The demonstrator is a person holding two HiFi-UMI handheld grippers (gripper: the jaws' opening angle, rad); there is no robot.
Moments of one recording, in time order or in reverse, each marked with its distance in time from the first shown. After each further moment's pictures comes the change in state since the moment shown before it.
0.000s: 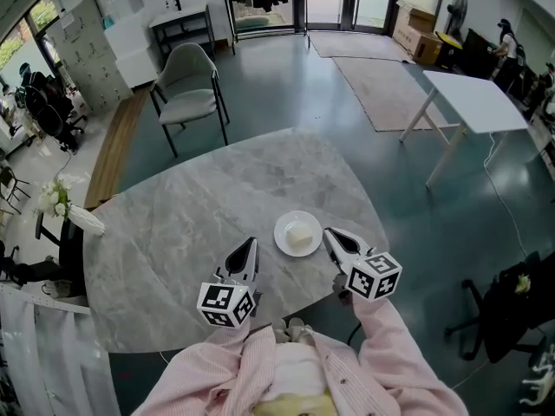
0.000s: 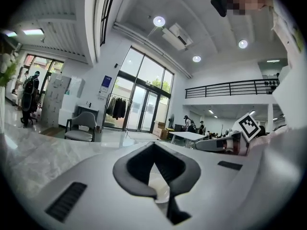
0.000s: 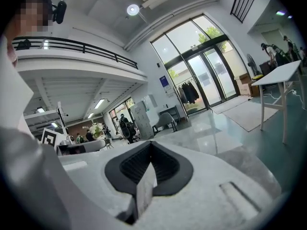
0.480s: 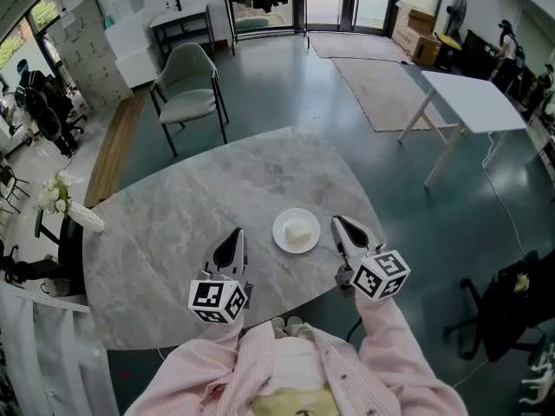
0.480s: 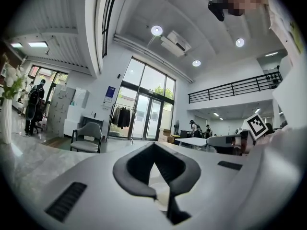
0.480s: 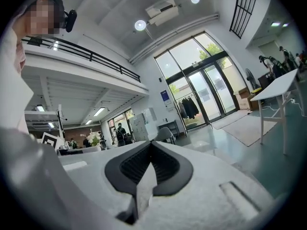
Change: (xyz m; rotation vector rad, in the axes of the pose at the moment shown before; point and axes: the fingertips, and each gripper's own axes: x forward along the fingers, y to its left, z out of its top) left arm -0.015 0.013 0.032 0.039 -0.105 0.067; right arm -0.022 0.003 0.043 -0.055 -0.176 -0.022
